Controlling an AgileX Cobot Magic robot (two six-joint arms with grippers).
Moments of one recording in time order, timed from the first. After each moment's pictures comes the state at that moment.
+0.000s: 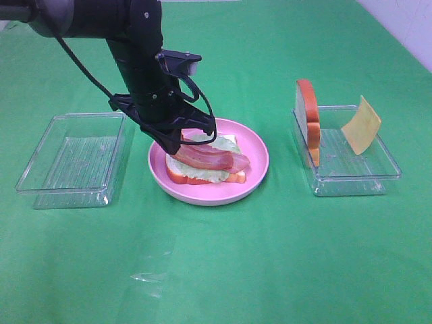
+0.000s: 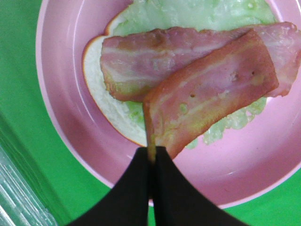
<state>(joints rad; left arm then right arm) -0.55 2.20 -1.72 -0.06 0.94 -0.10 -0.03 0.00 -0.46 -0.13 1.11 0.14</state>
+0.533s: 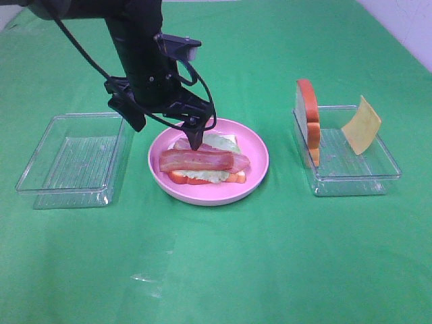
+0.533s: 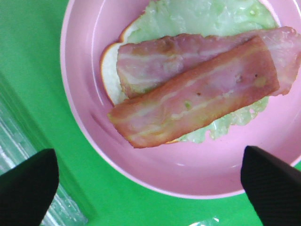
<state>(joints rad) -0.55 2.20 -1.84 -0.01 1.07 -0.10 -0.03 0.00 -0.46 -0.13 1.11 0.14</state>
